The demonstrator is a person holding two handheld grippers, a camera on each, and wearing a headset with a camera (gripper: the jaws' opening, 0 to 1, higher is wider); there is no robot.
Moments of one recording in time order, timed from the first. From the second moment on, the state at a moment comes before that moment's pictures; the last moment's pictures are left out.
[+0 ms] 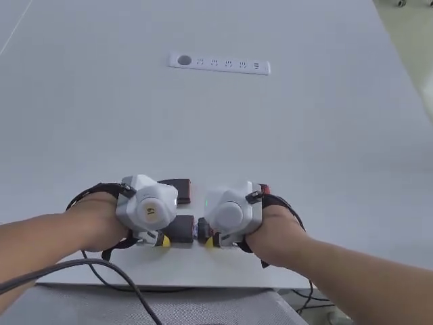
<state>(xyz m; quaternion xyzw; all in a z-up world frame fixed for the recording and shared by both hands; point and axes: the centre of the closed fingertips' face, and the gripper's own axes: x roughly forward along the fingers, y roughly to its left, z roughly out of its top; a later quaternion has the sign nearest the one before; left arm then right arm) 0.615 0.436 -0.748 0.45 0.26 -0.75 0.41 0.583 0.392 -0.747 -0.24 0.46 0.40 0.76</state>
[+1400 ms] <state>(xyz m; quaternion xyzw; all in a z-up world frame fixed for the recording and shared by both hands) 0.616 0.436 -0.747 0.44 0.26 -0.75 0.42 0.582 0.387 -0.745 -0.25 0.46 0.39 0.76</state>
